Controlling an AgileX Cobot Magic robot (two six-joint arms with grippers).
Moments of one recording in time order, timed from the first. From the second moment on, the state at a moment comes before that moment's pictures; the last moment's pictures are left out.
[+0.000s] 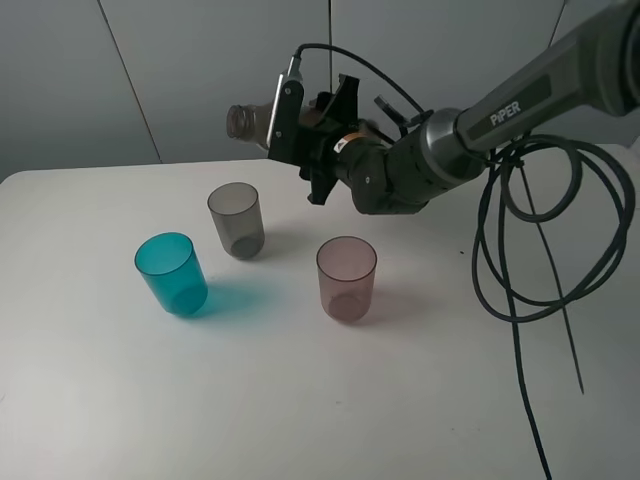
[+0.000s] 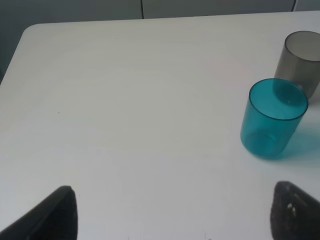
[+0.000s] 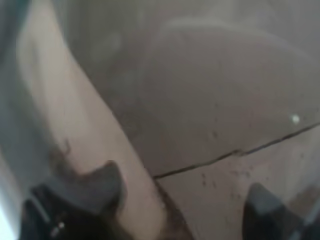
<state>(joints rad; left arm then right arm) -0.02 0.00 -0.51 0.01 1.08 -0.02 0.65 2.22 -1.22 0.43 -0.68 -1.45</state>
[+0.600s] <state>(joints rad) -0.02 0.00 -0.51 0.01 1.08 -0.02 0.65 2.23 -1.23 0.47 -0.68 -1.74</state>
